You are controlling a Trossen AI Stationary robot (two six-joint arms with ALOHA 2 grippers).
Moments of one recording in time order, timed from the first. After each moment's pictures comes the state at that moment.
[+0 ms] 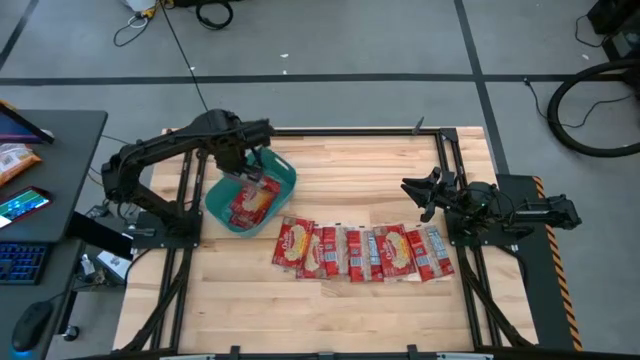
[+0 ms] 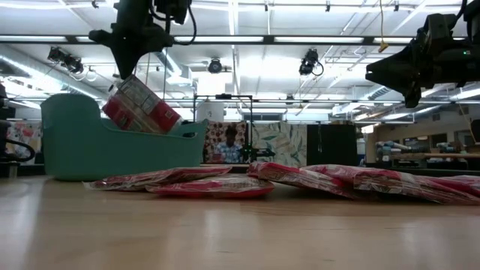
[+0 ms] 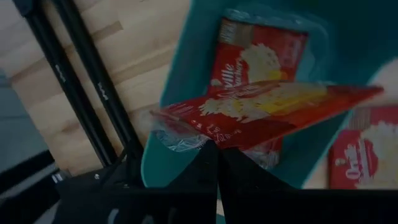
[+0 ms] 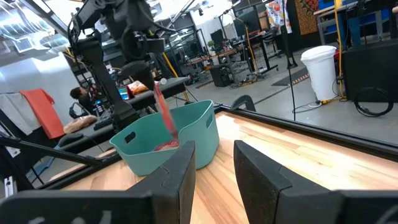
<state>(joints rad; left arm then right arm) 0.43 1.49 1.49 -1.57 -0.18 -0.79 -0.03 0.02 0.01 0.10 0.36 0.31</state>
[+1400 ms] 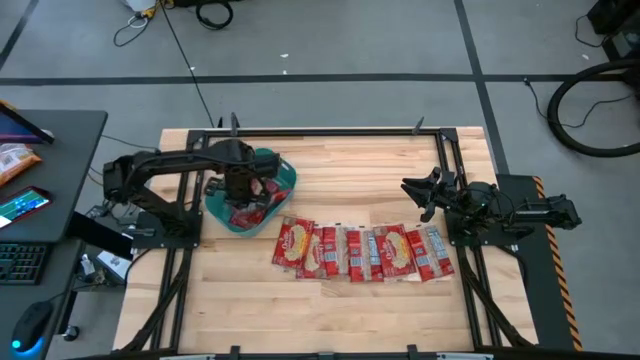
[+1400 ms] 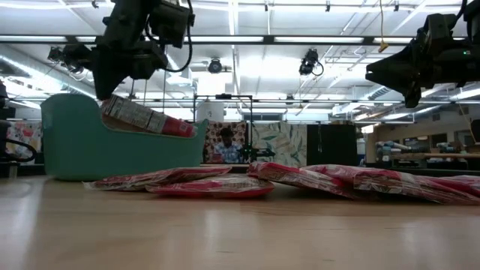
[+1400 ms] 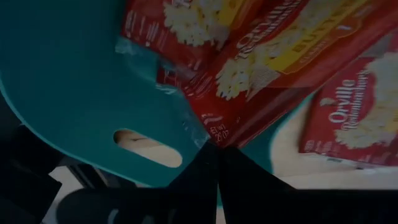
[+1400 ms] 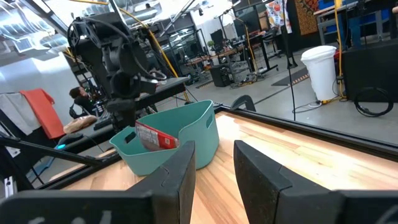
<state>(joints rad) 0.27 1.49 1.21 -1.41 0.14 -1.04 -0.03 0.02 0.01 0.10 0.36 0.31</state>
